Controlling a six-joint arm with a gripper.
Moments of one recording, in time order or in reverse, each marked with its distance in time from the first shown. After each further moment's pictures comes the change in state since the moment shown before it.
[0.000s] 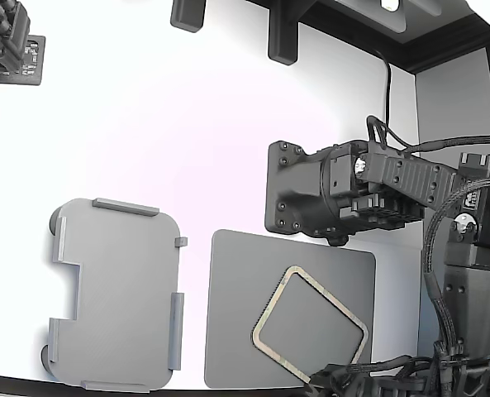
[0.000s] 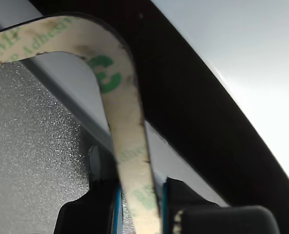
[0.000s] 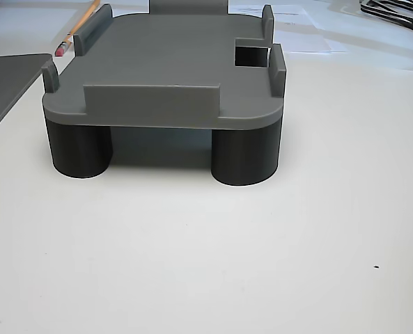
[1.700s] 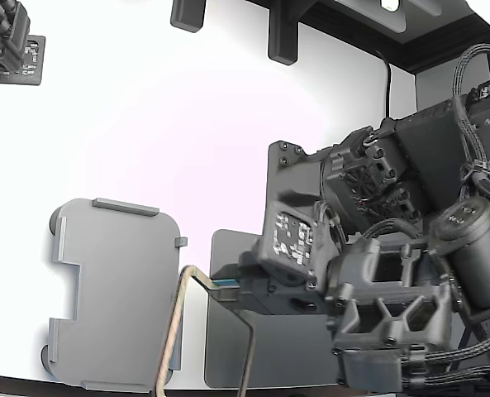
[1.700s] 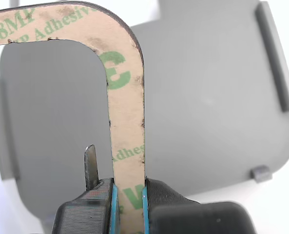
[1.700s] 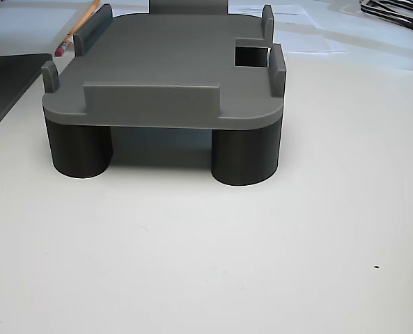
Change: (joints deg) arm -45.4 32.7 8.3 -1.8 20.7 108.4
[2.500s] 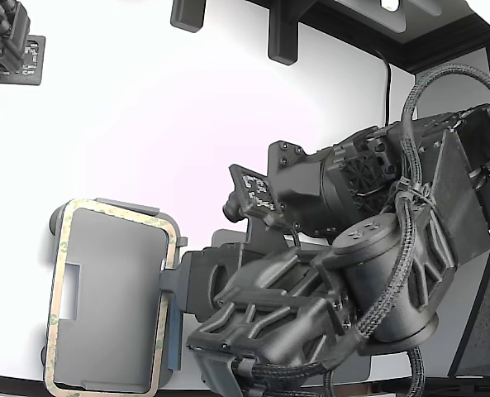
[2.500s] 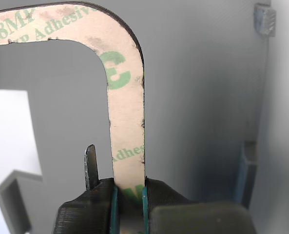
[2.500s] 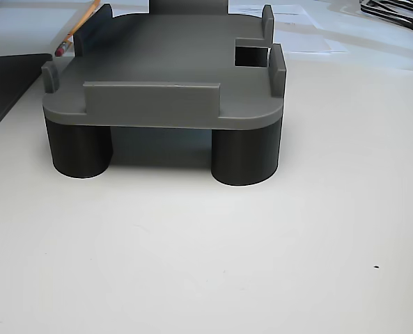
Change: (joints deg) arm -8.7 -25.9 -23.6 12.0 -10.5 68.1
